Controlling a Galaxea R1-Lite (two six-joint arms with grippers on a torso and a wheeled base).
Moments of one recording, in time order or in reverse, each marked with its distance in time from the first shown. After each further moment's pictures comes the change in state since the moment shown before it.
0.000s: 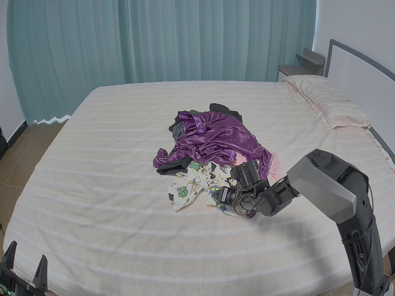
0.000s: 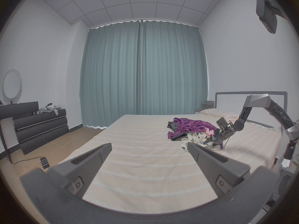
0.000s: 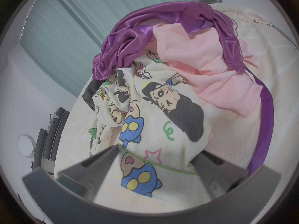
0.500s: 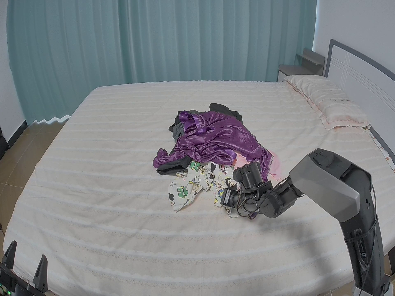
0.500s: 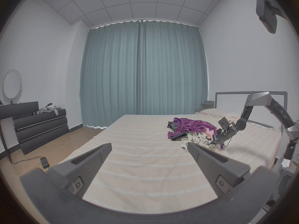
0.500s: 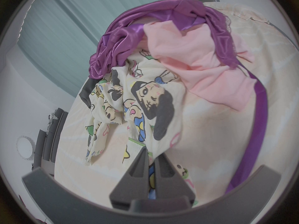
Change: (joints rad) left arm 0.000 0.000 0.000 0.000 0.000 0.000; right arm -0.010 -0.067 0.123 -0.029 0.002 0.036
